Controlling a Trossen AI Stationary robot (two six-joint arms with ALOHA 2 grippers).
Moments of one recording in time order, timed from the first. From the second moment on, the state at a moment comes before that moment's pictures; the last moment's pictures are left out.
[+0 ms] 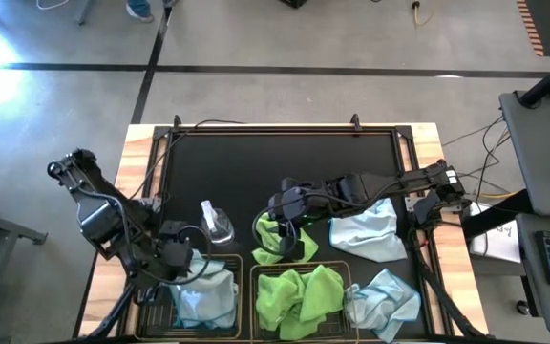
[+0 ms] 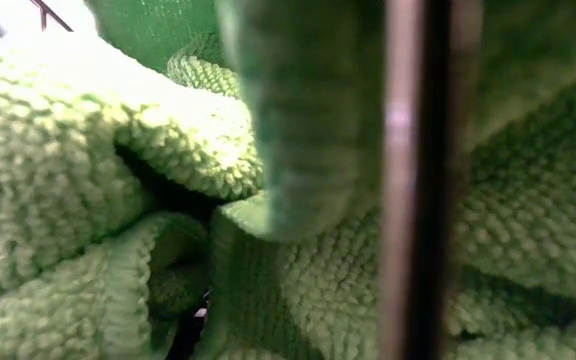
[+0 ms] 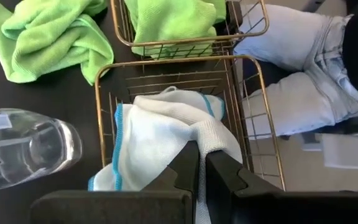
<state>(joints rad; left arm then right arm) -0.79 1.31 1.51 -1.21 -0.15 -0.67 0.21 1.83 1.93 -0.85 0.08 0.23</state>
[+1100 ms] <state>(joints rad) -0.74 1.40 1.54 -1.15 -0.31 -0.89 0.21 1.83 1.93 -0.99 0.08 0.22</state>
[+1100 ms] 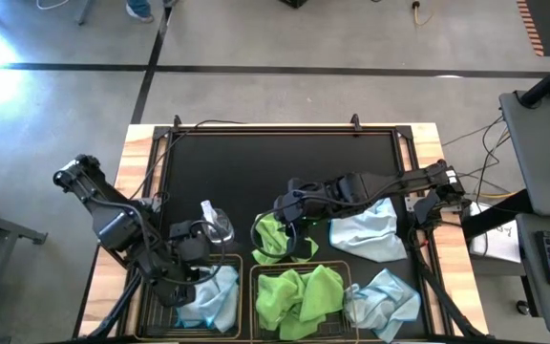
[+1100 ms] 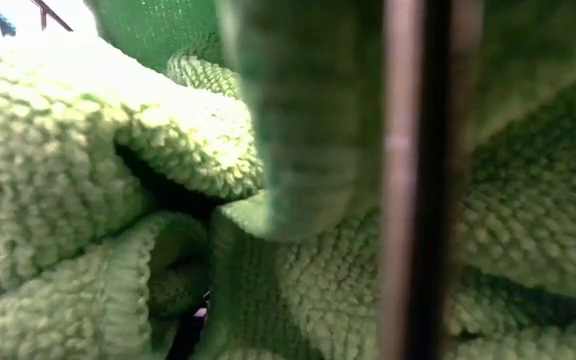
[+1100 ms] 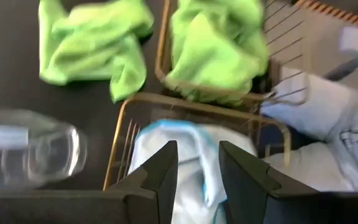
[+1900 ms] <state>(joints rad) -0.74 1.47 1.74 -1.32 -0.65 -0.58 0.22 1.82 1.90 -1.09 0.29 0.33</state>
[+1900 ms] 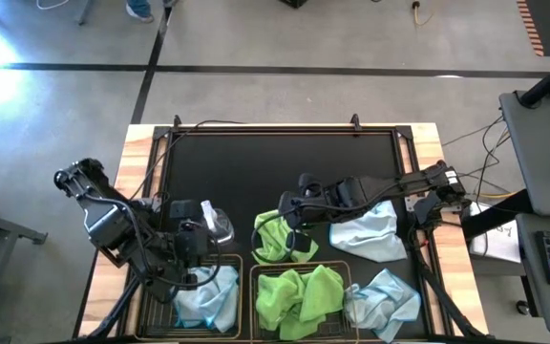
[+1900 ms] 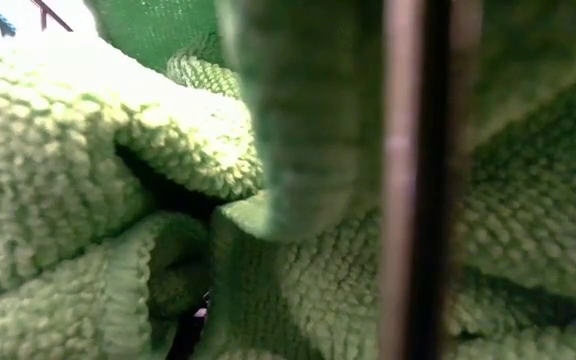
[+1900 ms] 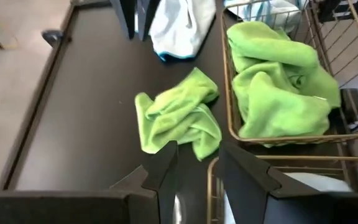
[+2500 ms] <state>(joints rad) -0.74 1.44 1.74 -1.35 -0.73 -0.45 0.22 1.82 1.67 -0.80 0.29 0.21</state>
